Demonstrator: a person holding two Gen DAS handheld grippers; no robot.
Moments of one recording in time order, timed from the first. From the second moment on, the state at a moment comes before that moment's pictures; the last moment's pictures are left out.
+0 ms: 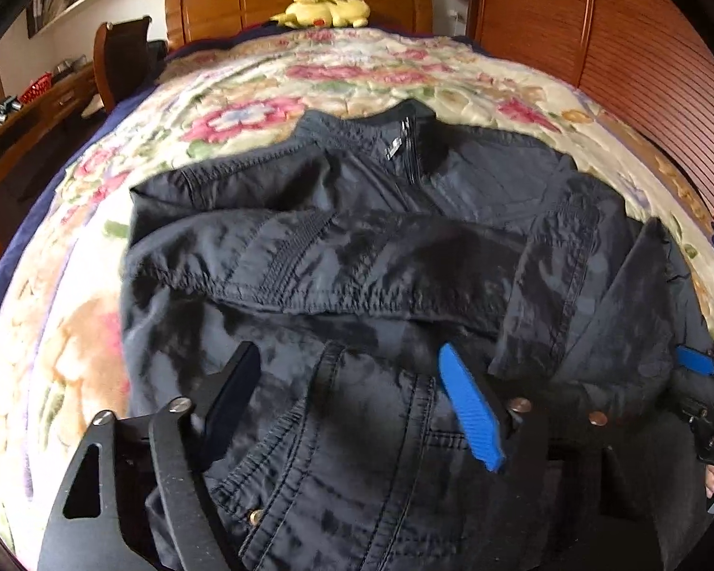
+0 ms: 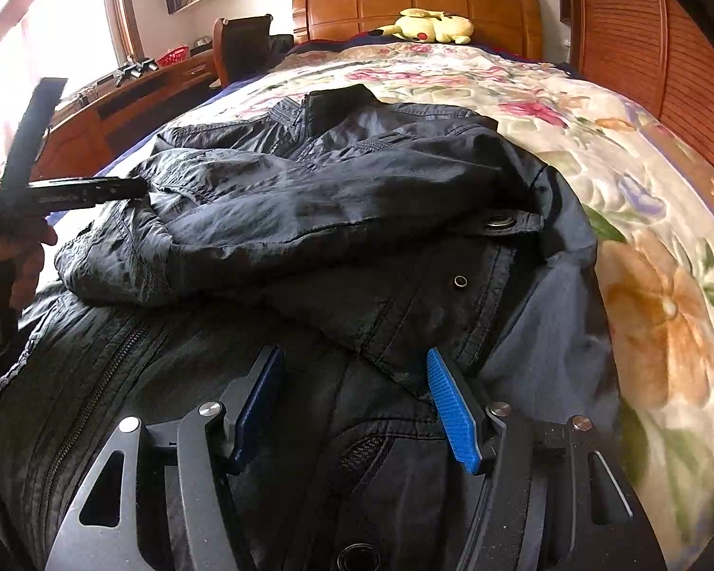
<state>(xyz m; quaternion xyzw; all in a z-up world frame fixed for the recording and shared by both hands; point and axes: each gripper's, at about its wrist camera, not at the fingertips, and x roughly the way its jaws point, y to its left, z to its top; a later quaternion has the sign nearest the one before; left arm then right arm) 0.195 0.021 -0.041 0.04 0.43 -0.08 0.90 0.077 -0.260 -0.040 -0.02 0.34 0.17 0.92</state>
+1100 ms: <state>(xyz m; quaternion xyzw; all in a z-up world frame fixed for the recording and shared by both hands) -0.014 -0.008 -0.011 0.07 0.36 -0.12 0.92 0.005 -0.245 -0.016 -0.04 0.30 0.12 0.95</state>
